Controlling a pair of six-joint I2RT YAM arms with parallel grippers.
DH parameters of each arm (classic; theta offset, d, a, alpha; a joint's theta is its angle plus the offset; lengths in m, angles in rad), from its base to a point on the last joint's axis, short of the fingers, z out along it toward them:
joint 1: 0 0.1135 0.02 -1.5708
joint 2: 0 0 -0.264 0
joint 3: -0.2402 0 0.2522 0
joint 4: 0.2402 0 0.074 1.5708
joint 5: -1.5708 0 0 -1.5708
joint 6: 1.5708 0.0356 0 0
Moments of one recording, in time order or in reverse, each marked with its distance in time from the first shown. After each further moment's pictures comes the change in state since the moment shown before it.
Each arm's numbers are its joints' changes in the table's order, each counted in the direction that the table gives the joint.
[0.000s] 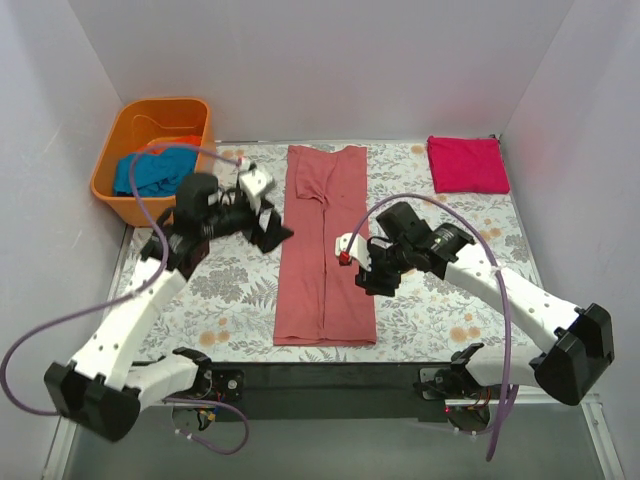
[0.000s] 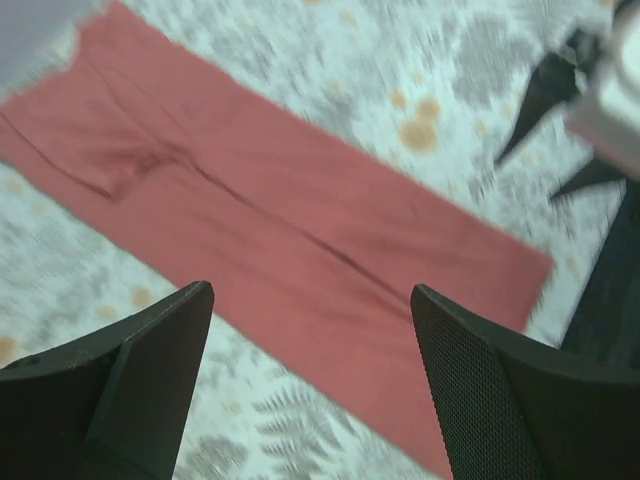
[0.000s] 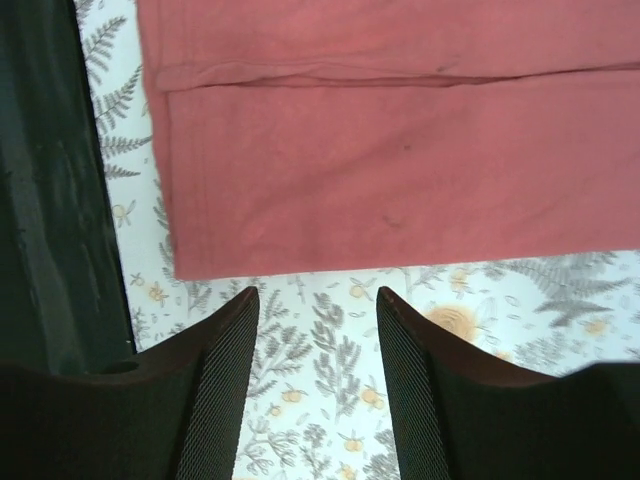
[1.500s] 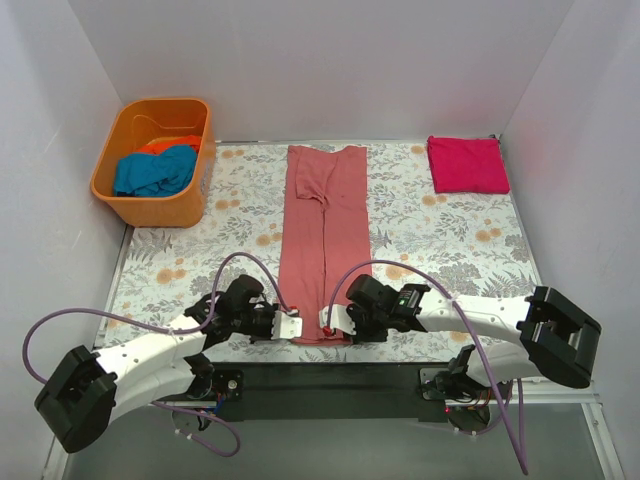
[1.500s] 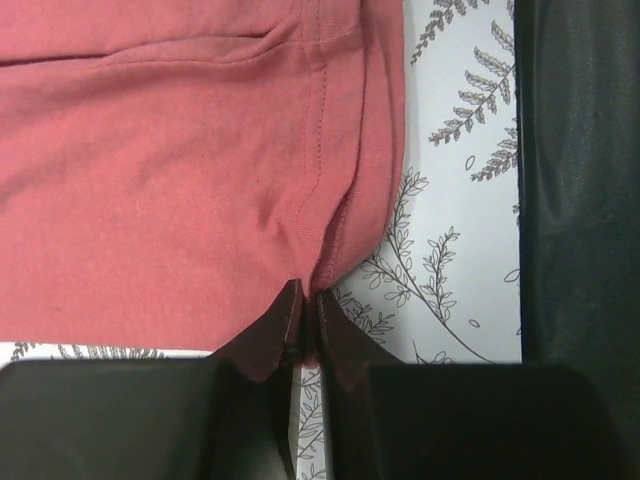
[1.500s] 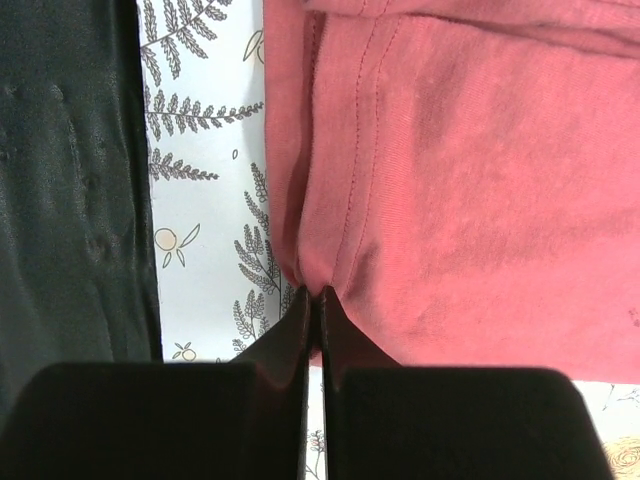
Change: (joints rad) left arm -0.352 -0.213 0.903 -0.179 0.050 0.619; right arm 0.364 0.050 0.476 -0.425 -0.198 0.139
